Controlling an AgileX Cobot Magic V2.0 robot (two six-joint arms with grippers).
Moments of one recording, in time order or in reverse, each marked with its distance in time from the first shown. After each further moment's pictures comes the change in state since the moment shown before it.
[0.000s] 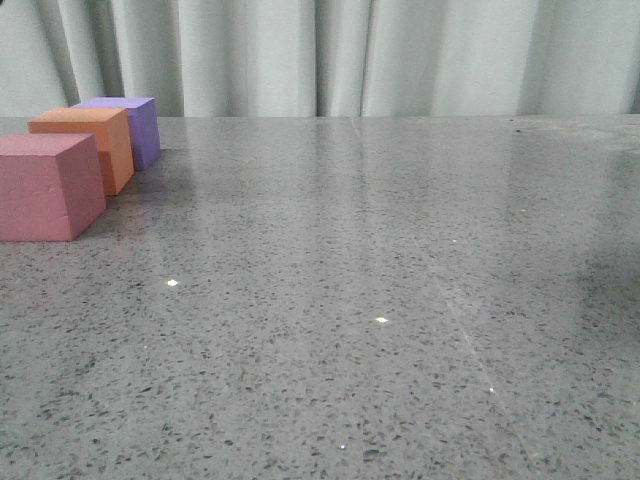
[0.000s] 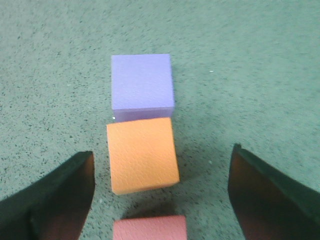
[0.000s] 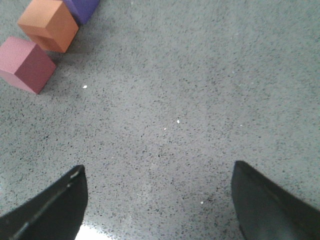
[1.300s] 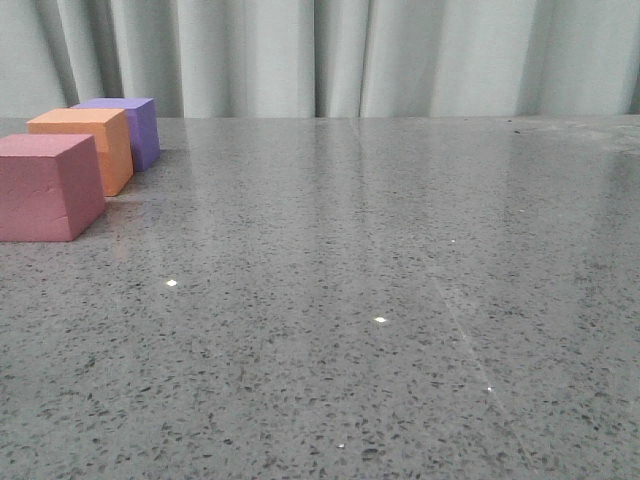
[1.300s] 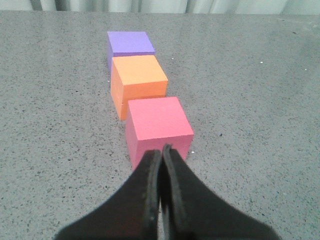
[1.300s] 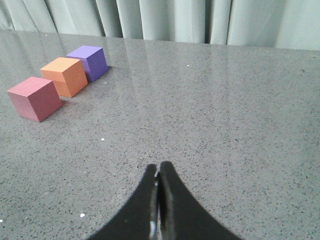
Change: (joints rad) left arm -0.030 -0.913 0.884 0.005 -0.409 0.036; right arm 0.000 -0.645 0.564 -0.115 -0.339 -0.002
